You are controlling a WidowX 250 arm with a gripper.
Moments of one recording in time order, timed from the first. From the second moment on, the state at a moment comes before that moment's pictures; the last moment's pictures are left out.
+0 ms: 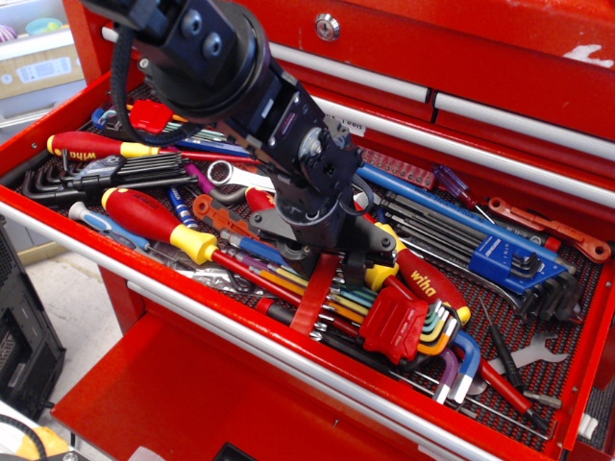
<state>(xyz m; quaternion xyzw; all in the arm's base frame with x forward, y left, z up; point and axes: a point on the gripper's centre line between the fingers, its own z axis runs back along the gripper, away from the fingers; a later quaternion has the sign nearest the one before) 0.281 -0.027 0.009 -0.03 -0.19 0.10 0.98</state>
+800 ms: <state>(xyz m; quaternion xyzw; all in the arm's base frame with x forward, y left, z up) 0.299 -0.011 0.083 0.06 -0.14 0.02 0.99</state>
